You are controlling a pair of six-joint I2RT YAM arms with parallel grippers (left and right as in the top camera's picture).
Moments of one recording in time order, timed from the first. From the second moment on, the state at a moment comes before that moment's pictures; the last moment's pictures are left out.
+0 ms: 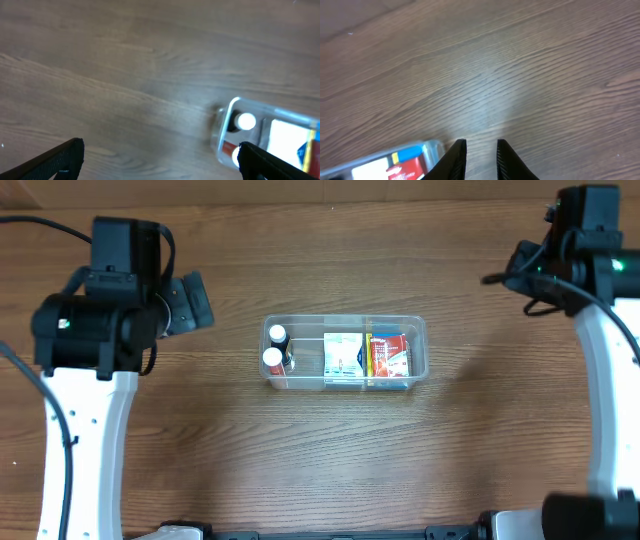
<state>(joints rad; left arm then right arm) -0.10 1.45 1.77 -1.34 -0.22 -0.33 -0.05 1.59 1.74 -1.15 0.07 0.30</state>
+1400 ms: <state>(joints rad) -0.10 0.67 0.82 -0.94 -0.06 -0.33 -0.05 0.61 1.03 -1.17 0.00 0.31</state>
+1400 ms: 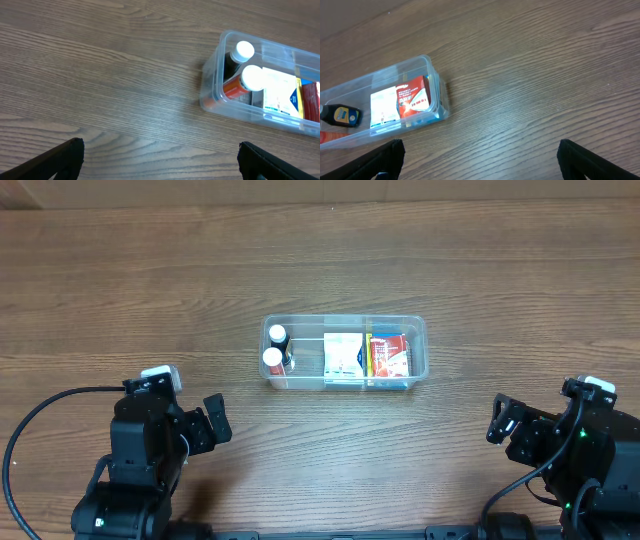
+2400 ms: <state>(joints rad) -0.10 0.67 0.81 -0.94 -0.06 -0.33 -0.03 0.04 0.30 -0.37 -0.10 0.28</state>
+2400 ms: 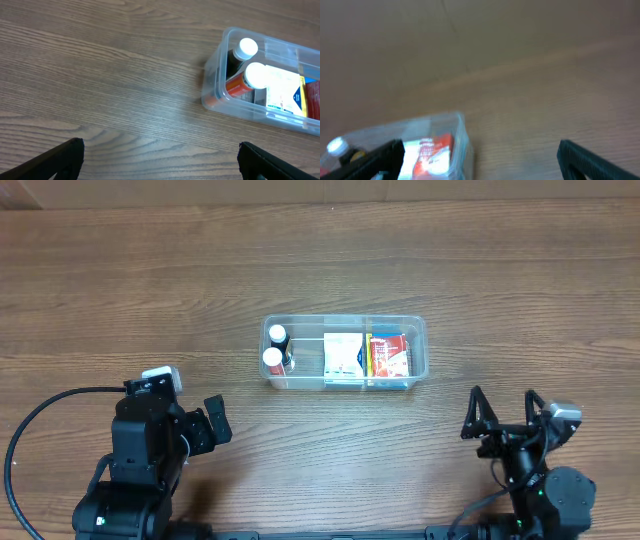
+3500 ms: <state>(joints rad) -0.10 0.67 0.81 -0.94 -0.06 -0.34 -0.02 0.01 0.02 -0.03 -0.12 0.12</state>
